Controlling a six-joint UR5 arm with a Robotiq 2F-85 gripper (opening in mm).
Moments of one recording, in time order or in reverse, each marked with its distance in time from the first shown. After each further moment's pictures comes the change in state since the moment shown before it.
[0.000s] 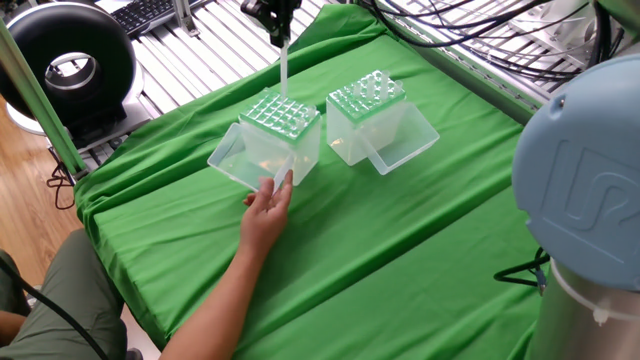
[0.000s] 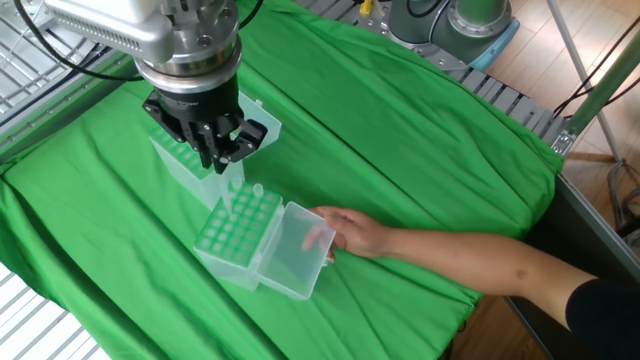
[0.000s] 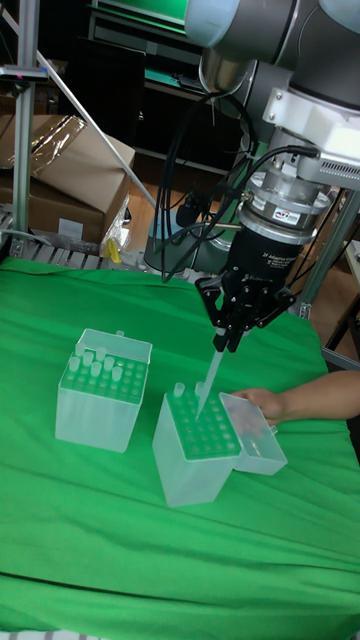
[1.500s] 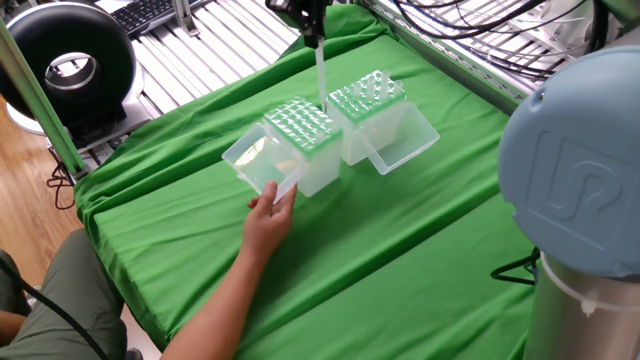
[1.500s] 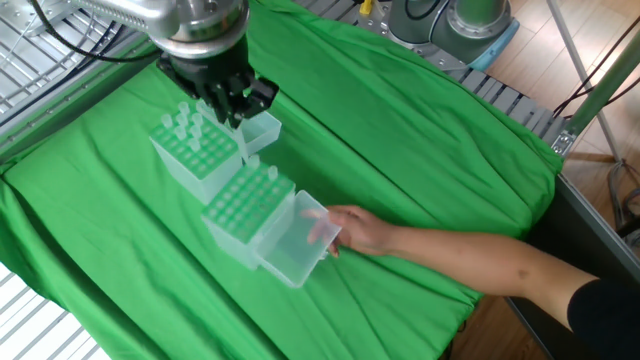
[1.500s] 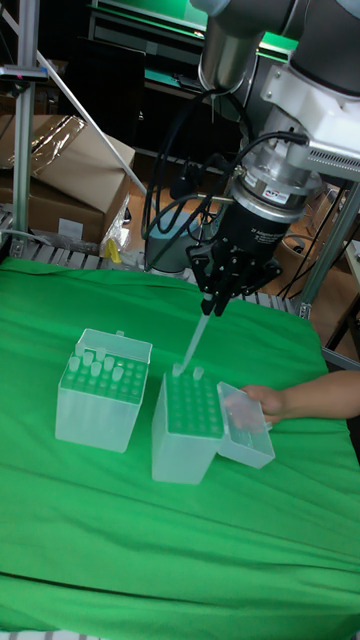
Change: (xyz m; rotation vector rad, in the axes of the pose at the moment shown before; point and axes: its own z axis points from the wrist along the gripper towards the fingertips) arm 0.051 -0.003 -0.017 0.006 0.146 0.019
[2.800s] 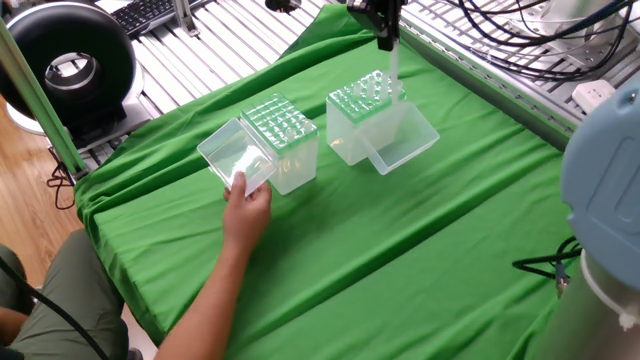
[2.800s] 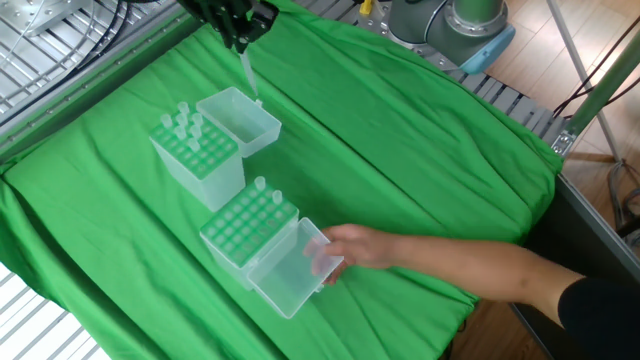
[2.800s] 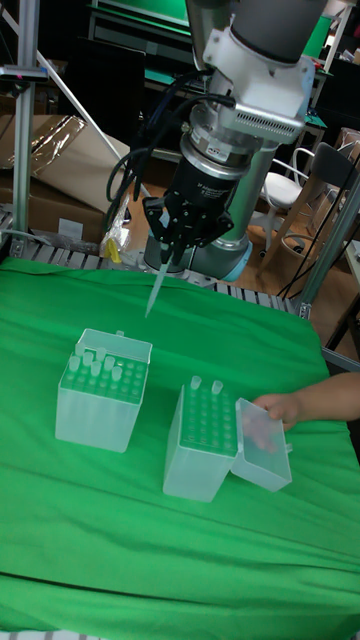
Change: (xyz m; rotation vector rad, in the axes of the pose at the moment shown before) arm 0.104 -0.040 -0.005 0.000 0.123 0.004
